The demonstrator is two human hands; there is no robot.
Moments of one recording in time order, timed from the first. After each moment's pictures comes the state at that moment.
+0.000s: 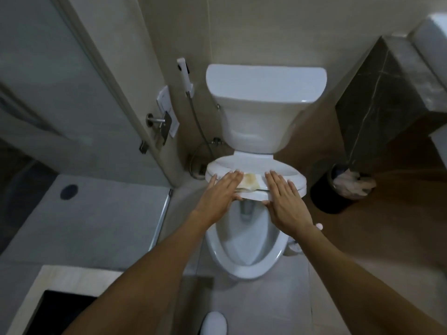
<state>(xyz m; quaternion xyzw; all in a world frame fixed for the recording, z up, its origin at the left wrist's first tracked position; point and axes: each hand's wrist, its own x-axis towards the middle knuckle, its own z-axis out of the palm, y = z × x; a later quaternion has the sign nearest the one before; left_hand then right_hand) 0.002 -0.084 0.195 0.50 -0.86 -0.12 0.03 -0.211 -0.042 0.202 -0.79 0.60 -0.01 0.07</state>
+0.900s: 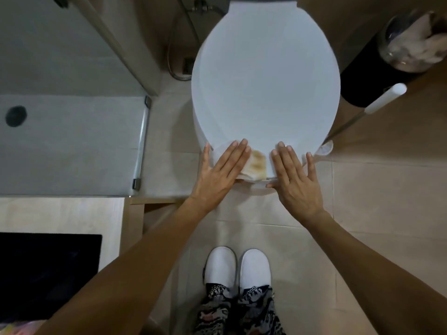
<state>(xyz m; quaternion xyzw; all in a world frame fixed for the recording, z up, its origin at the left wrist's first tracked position) 0.033 0.063 -0.110 0.41 -0.90 0.12 0.11 -0.189 0.113 -0.112 -0.80 0.58 -0.06 -0.12</state>
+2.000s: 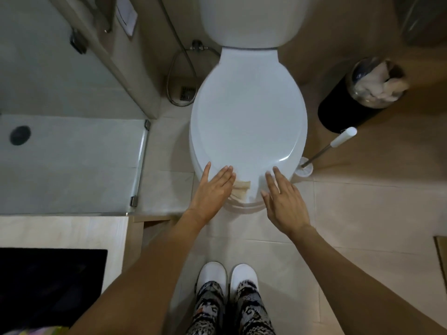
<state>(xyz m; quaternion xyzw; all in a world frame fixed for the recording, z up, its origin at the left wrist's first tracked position) 0.022 0.046 -0.082 0.40 -0.91 0.08 0.04 -0.190 0.108 -0.043 -0.71 0.69 0.00 0.15</state>
